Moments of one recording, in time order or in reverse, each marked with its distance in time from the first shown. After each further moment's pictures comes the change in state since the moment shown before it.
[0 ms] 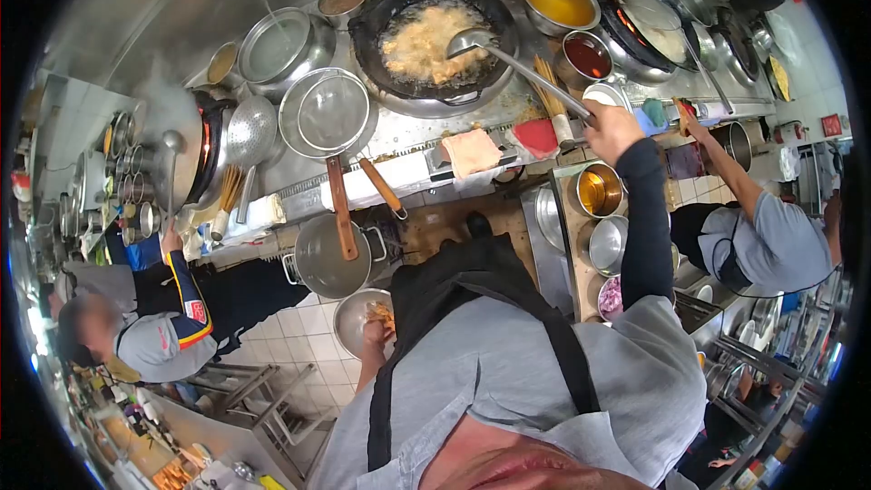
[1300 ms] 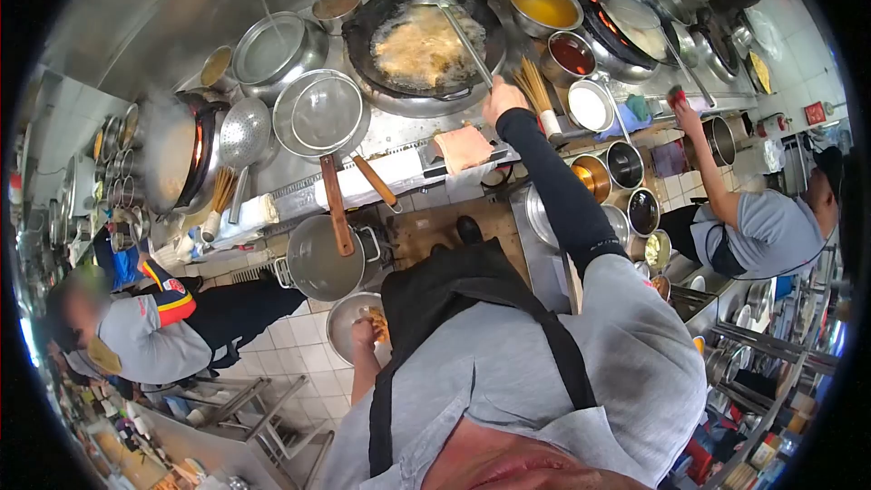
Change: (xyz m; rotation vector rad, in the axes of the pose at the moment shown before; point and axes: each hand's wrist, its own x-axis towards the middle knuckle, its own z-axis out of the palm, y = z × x) left_hand 0.000 0.014 -0.009 0.028 0.092 0.058; right_hand 0.099 -0.072 0.170 0.085 0.166 0.248
